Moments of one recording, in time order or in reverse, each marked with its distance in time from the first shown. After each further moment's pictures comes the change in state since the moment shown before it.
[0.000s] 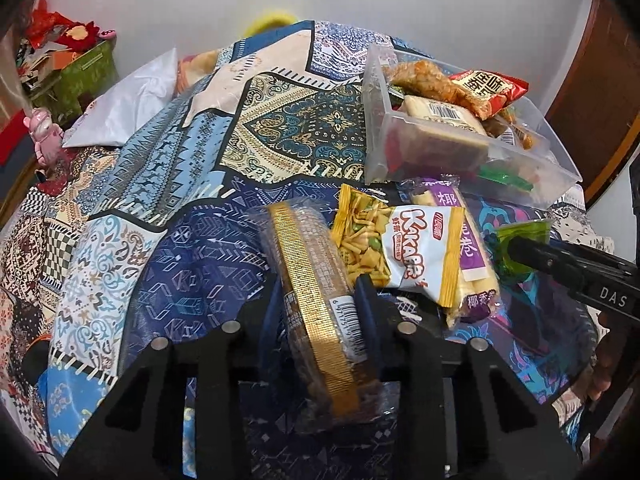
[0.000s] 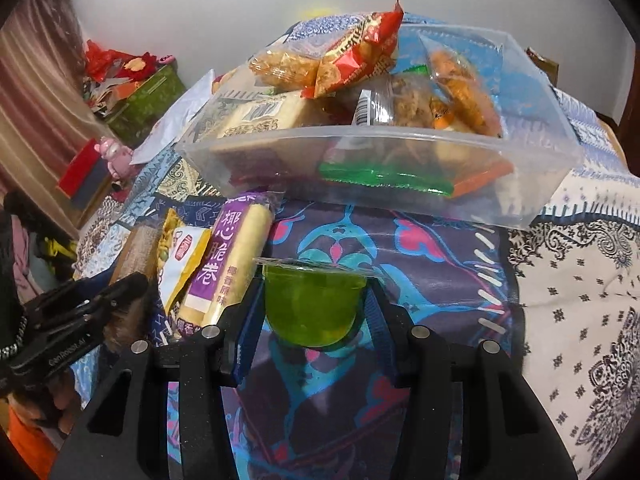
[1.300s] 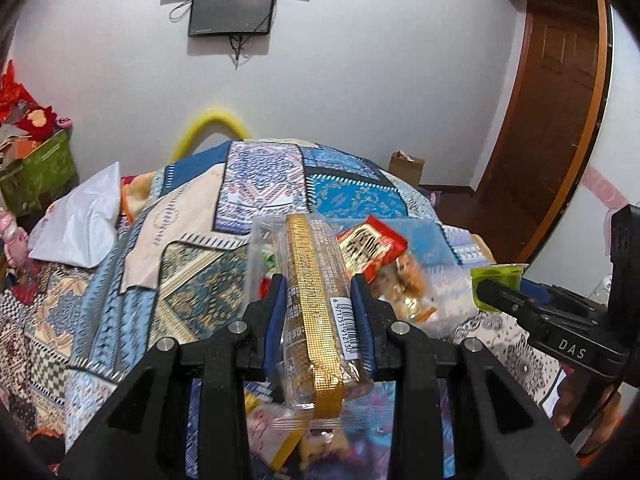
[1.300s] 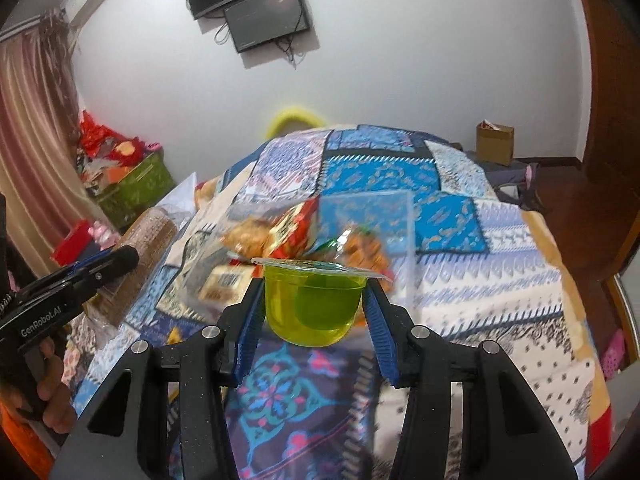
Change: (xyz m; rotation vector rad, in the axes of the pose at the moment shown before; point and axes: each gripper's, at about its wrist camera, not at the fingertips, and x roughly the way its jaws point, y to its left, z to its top) left arm -0.063 -0.098 0.117 0.121 -0.281 -0.159; right arm -0.094 -0.039 0.058 0.048 -0.319 -0.080
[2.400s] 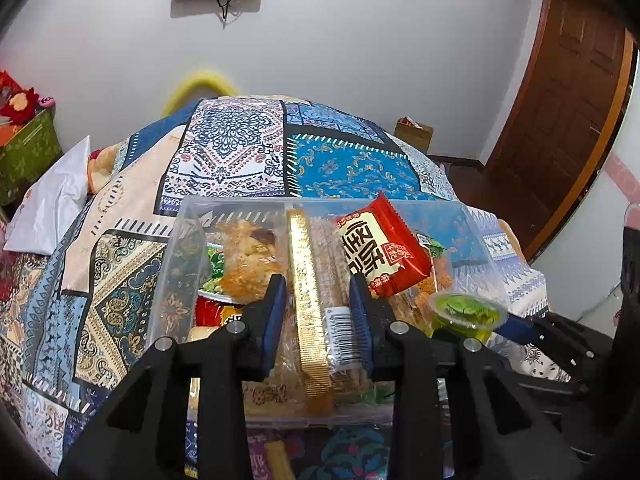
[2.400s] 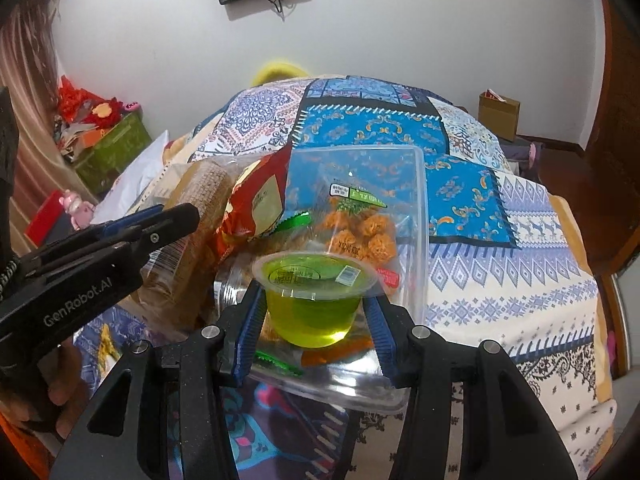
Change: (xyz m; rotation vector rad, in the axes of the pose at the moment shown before) left arm 0.117 -0.022 0.006 -0.017 0.122 0.014; right arm 0.079 -0.016 0.001 -0.040 0.171 -0.041
